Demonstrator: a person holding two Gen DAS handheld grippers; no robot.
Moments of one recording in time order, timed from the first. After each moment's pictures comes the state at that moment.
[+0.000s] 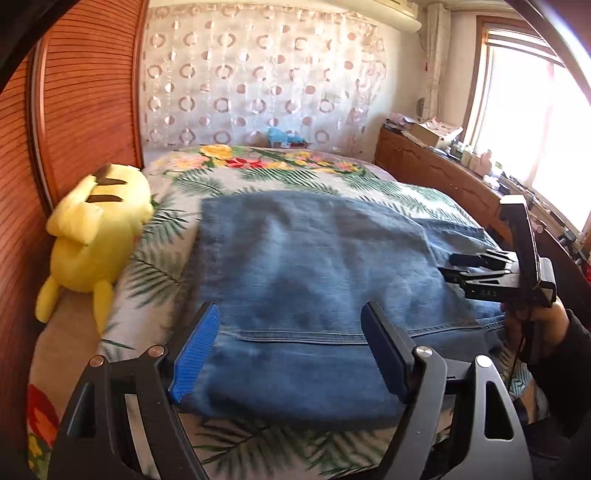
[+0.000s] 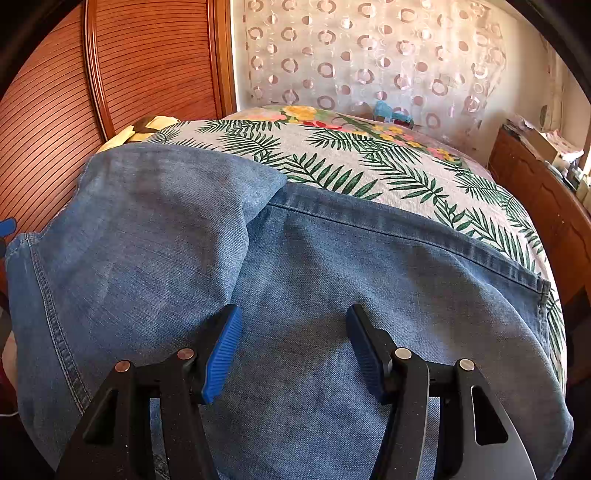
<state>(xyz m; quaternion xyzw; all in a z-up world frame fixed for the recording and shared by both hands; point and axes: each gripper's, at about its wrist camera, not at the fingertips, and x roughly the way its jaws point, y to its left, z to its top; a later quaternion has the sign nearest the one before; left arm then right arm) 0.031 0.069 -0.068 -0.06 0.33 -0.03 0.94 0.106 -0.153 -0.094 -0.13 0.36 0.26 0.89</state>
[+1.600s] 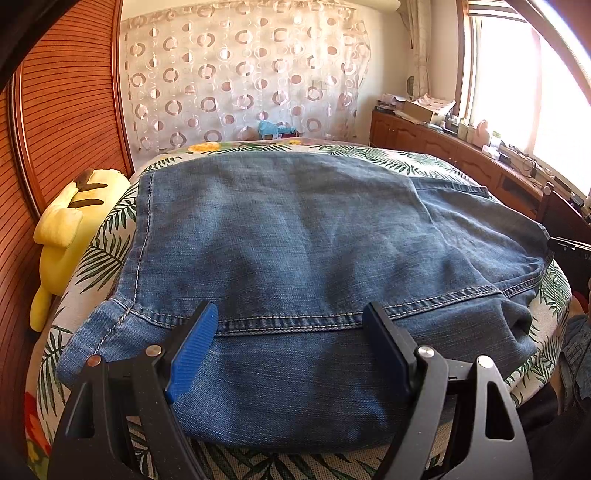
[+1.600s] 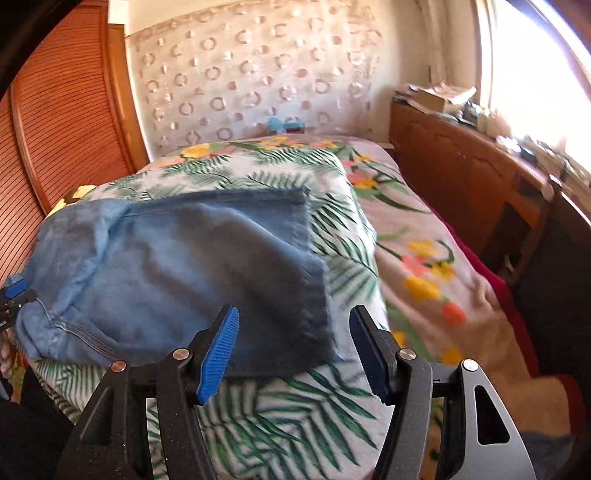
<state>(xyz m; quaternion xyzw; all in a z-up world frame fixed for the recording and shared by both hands) 0.040 0.024 -0.107 -0.01 0.34 -0.02 0.94 0.025 -0.384 -0.111 -0.01 0.33 0.11 0.94</state>
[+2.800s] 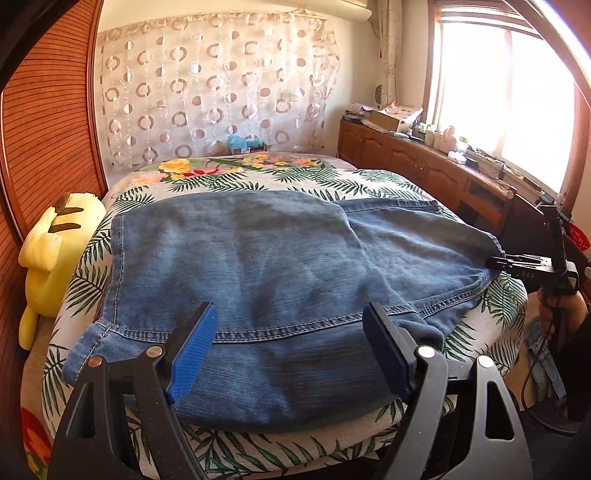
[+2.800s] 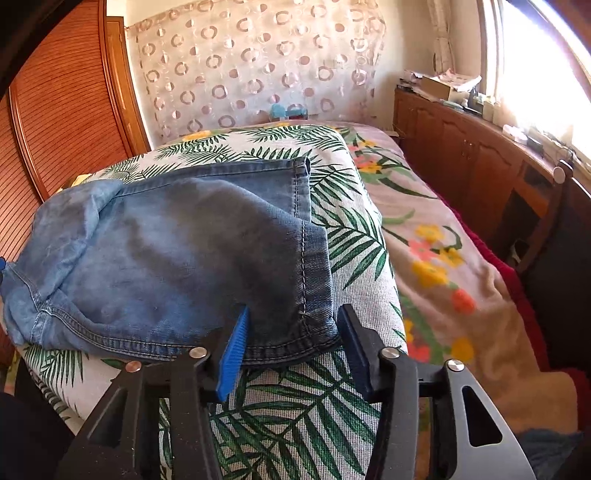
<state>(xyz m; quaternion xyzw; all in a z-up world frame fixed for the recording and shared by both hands) 0.020 -0.009 -0.064 -0.01 0.32 -0.08 0.94 0.045 -0.368 -0.122 -0.02 0.35 0.12 0.93</state>
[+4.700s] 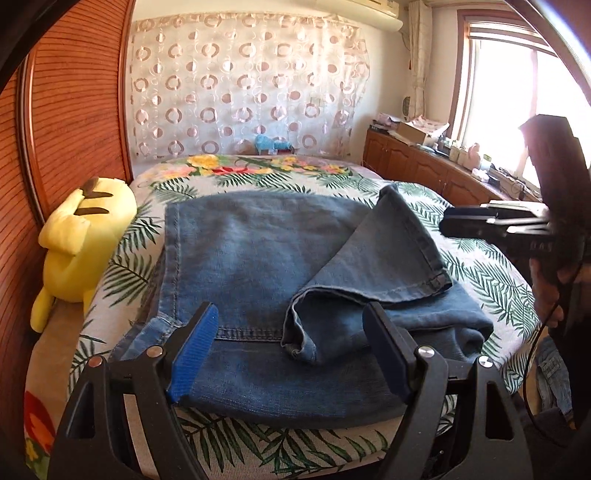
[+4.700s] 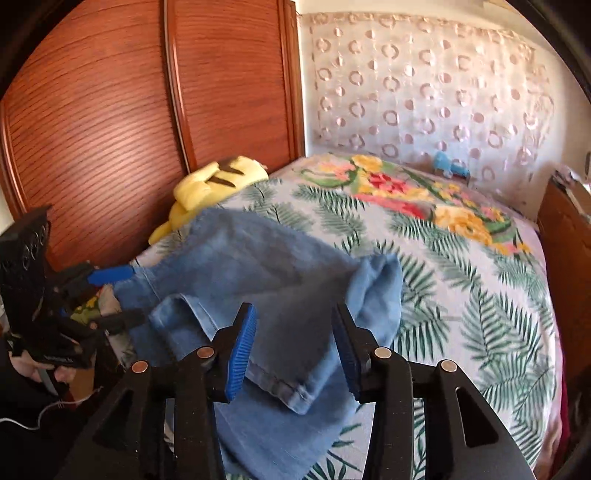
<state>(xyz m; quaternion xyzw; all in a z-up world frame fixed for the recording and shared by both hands) 0.022 0.046 -0.070 -0.04 0.32 -0.04 0.95 0.050 -0.154 -0.008 -0.13 0.30 0.38 0.87</state>
